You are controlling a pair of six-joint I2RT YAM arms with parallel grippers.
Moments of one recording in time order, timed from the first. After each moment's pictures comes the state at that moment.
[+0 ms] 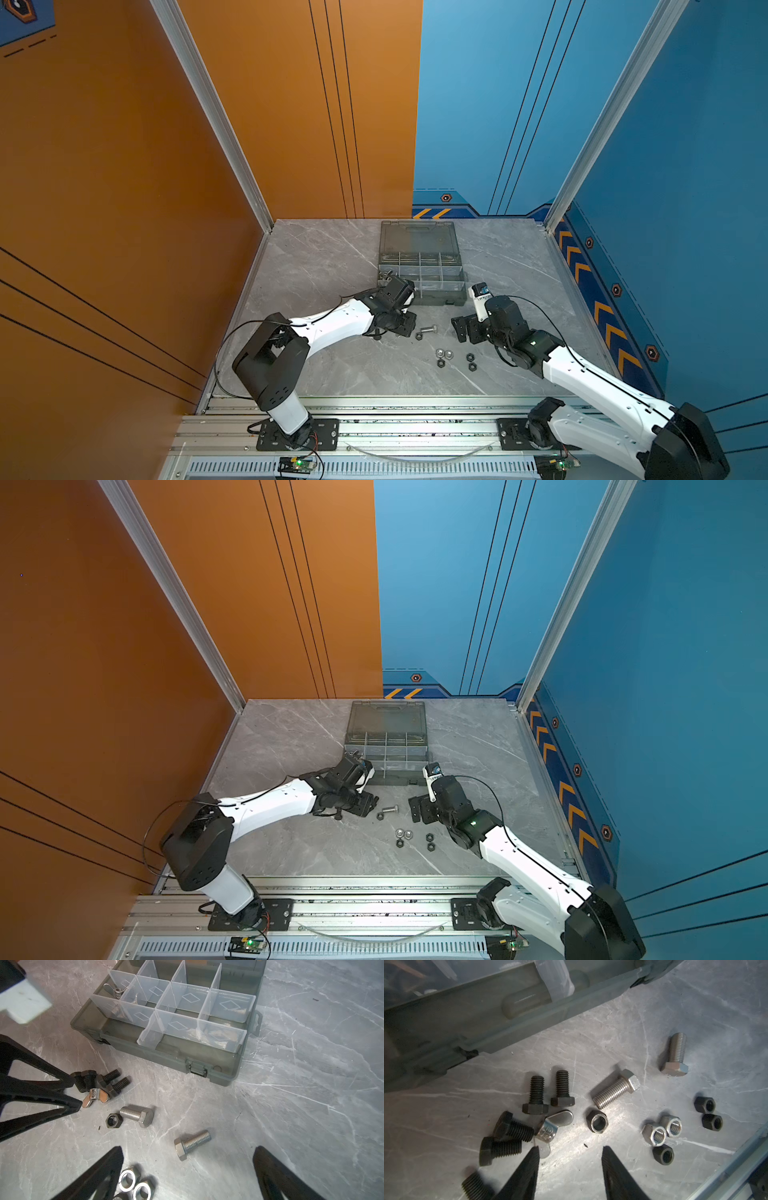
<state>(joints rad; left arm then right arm) -0.75 1.66 1.05 -0.46 0.08 -0.36 0.58 1.02 0.57 -0.27 0.10 0.23</state>
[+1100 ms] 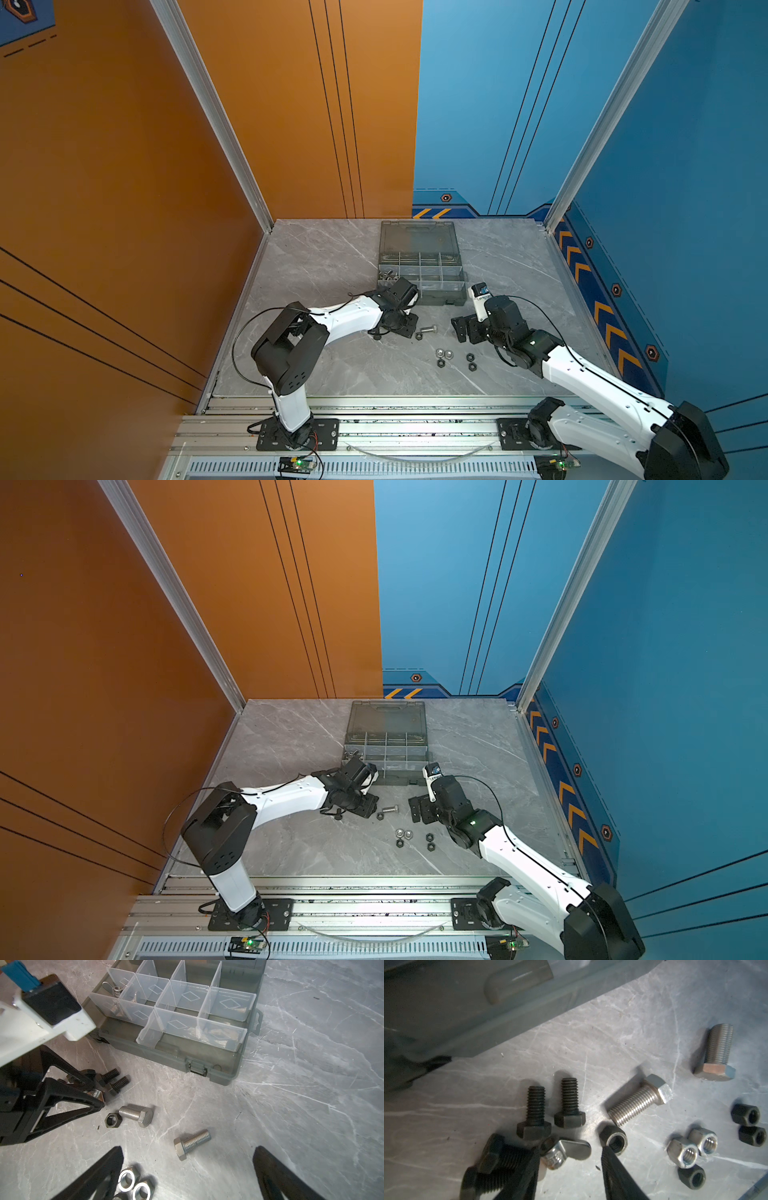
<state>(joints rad) -0.74 1.77 1.09 -0.45 0.08 -0.34 0.58 1.03 0.57 -0.27 0.10 0.23</state>
